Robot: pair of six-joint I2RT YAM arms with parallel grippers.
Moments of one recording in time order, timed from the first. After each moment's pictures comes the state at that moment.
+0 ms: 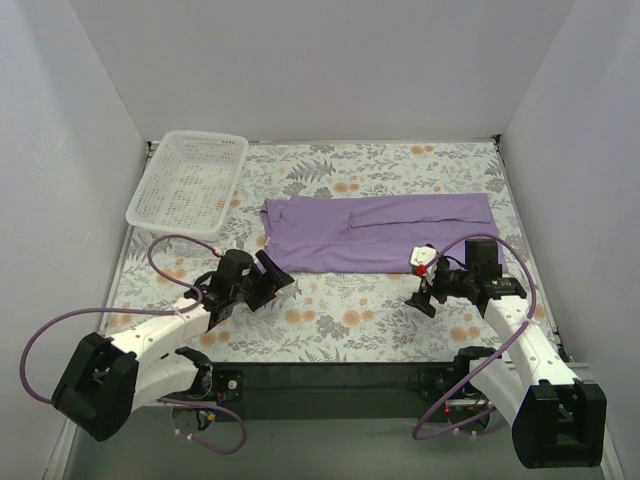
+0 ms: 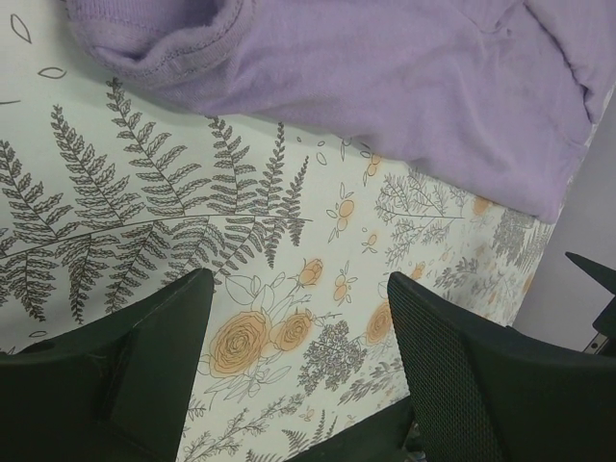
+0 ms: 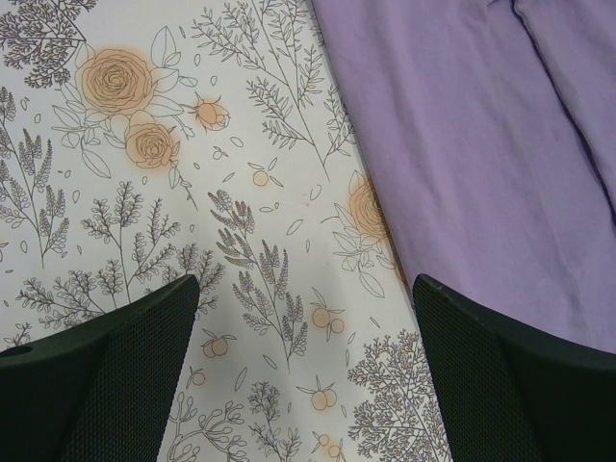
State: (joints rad) left arm -0.53 1.07 0.39 -0.04 0.06 -1.10; right arm 0.07 0.90 0.49 -0.52 -0.82 -1.00
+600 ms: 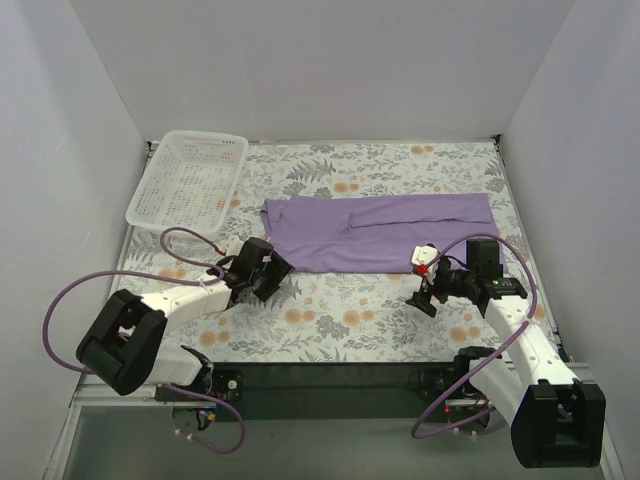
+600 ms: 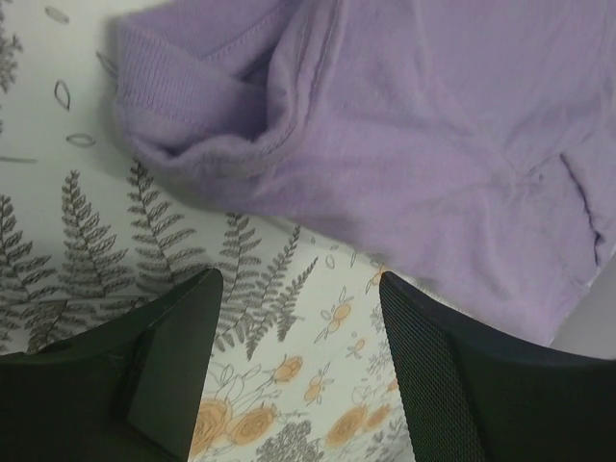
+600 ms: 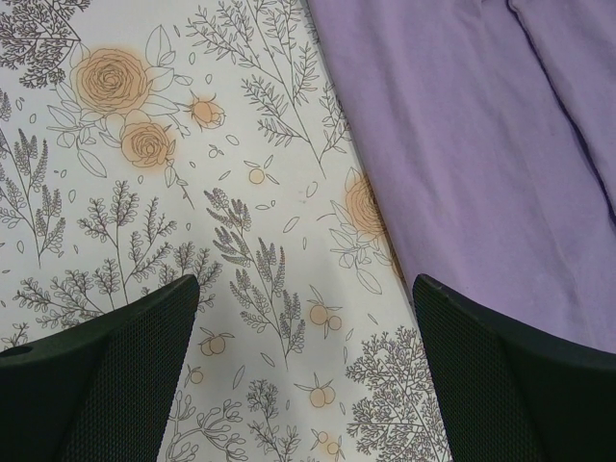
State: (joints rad) left arm -0.59 1.31 0.51 -0.06 -0.14 -1.32; right arm 0.06 0.90 0.49 -0.52 -0.83 -1.00
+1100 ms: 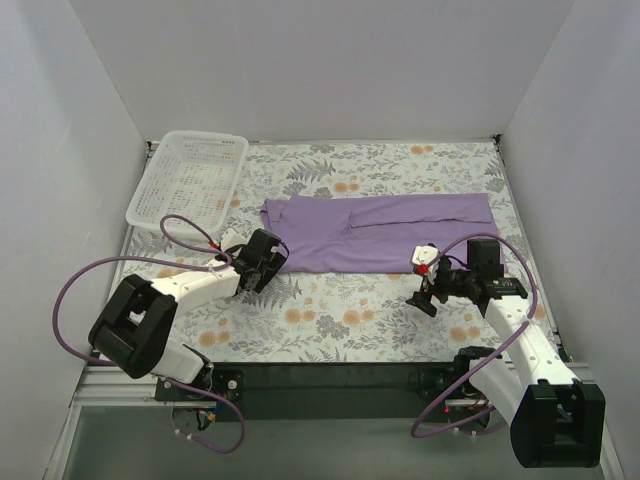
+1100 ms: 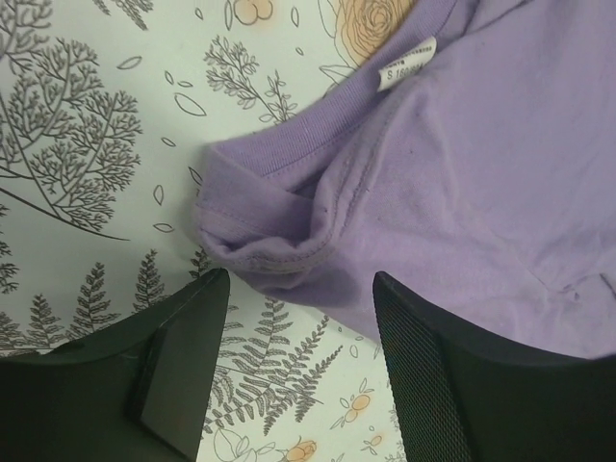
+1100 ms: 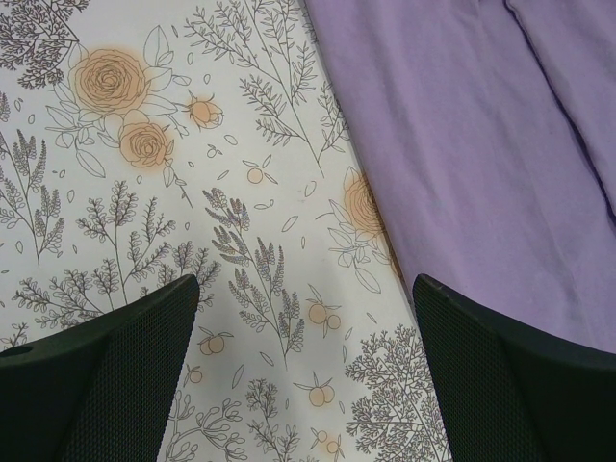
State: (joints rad) left arm -0.59 1.44 0.67 -0.24 -0.38 -1.37; right arm 0.05 0.90 0.49 -0.52 -0.83 -1.00
